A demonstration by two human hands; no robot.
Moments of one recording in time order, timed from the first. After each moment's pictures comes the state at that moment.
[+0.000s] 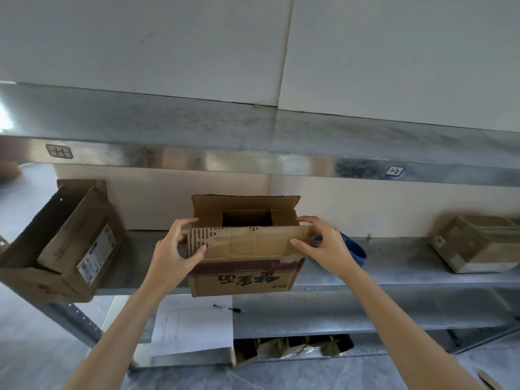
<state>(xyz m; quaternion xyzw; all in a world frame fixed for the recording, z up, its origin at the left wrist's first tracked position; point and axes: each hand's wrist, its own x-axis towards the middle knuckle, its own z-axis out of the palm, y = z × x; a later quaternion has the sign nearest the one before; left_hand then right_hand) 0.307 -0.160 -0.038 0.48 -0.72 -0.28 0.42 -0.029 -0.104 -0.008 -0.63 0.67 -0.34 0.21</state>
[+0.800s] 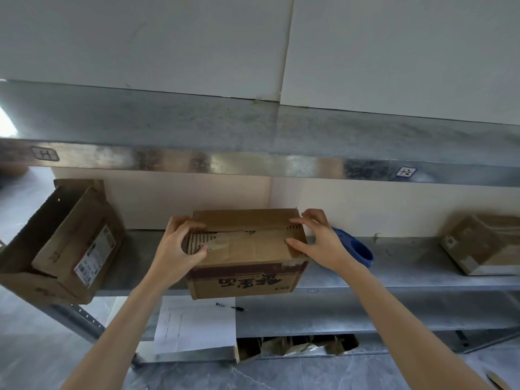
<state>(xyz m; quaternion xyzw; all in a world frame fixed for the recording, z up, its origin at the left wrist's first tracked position) 0.303 -0.181 -0.042 0.49 -0.75 -0.27 0.36 -0.034 -0.132 -0.018 -0.67 0.66 -0.27 0.18</state>
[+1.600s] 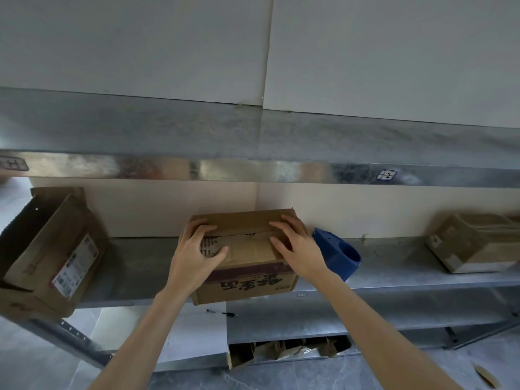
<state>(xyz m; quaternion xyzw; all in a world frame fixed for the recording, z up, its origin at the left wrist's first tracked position) 0.241 -0.182 -0.054 0.51 -0.73 -0.24 0.37 -0.020 -0.139 -0.044 -0.68 0.67 -0.27 0.09</state>
